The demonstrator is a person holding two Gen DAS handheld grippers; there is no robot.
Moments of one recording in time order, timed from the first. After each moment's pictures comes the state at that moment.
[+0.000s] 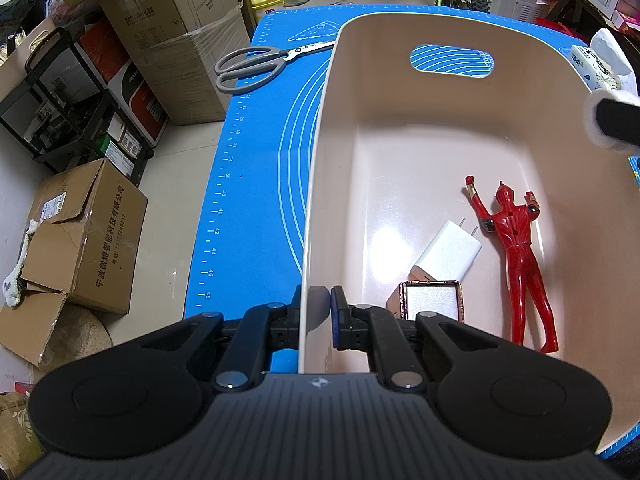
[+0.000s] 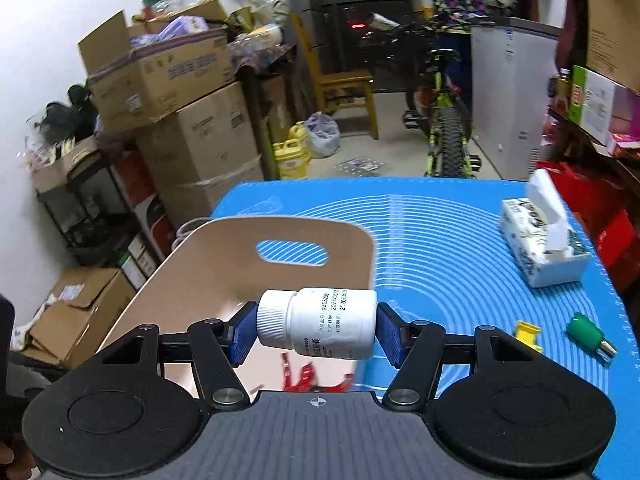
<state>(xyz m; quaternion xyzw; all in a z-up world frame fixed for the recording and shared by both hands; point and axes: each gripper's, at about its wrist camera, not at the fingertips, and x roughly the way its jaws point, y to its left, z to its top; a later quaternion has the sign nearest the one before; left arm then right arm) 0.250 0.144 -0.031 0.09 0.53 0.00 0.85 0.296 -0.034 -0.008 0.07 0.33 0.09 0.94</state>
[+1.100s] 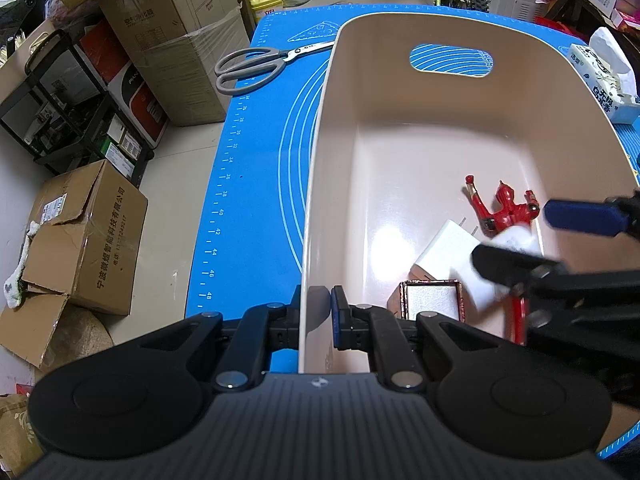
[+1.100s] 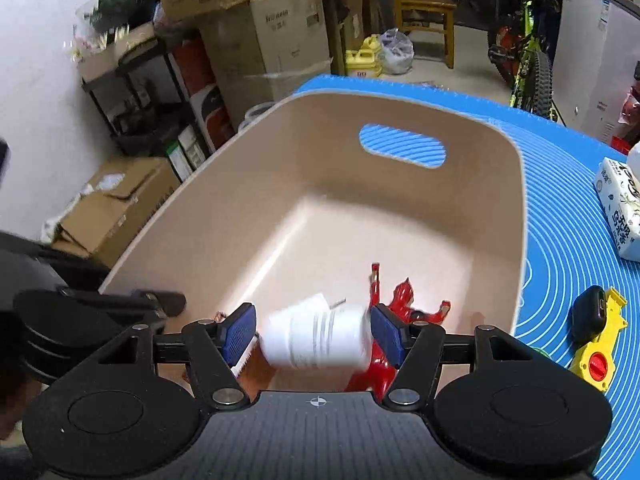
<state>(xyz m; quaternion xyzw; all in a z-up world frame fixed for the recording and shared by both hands) 0.250 0.142 -0.031 0.09 0.53 0.01 0.84 0.301 0.031 -0.042 0.01 0.44 0.18 0.88</state>
